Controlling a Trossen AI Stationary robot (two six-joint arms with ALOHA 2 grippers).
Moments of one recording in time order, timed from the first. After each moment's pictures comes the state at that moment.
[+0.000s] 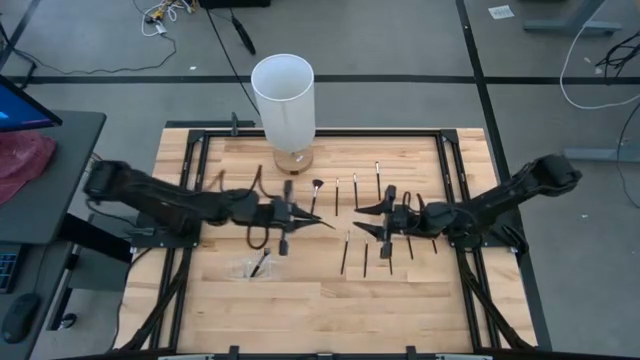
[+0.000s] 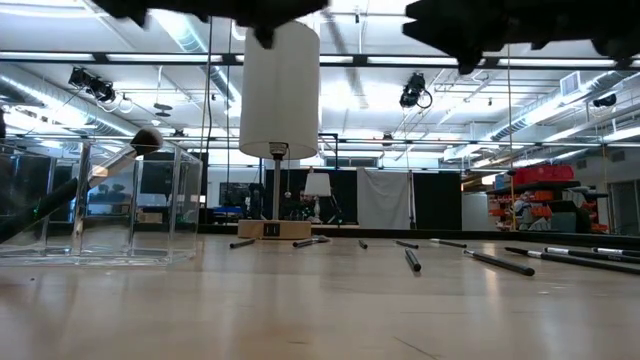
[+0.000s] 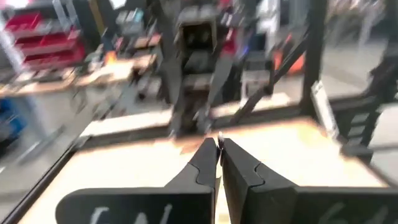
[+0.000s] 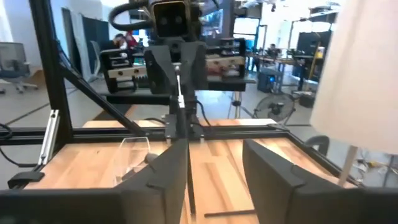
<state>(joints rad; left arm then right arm) -0.19 1.30 0.76 0.45 -0.17 0.12 0.32 1.18 0.44 0.78 0.45 -0.06</state>
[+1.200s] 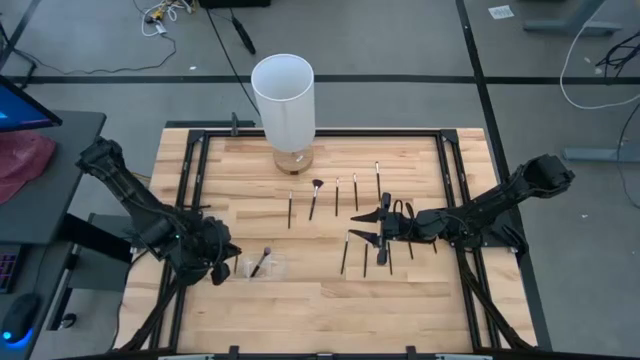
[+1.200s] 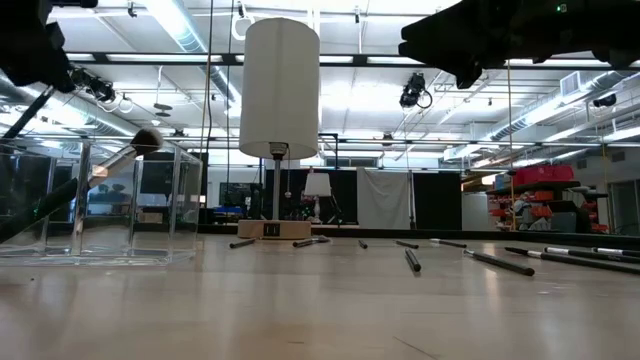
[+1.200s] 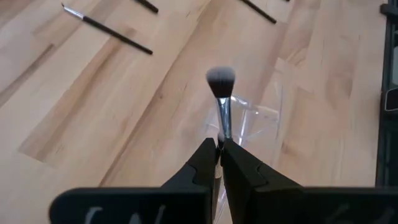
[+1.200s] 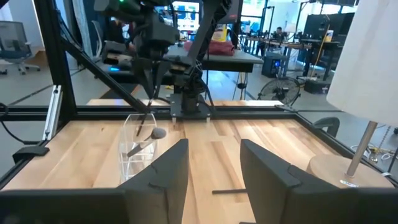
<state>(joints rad) -0.83 0.98 0.73 -0.80 -0.60 -1.18 0.35 1.29 0.44 0.81 0.46 -0.04</state>
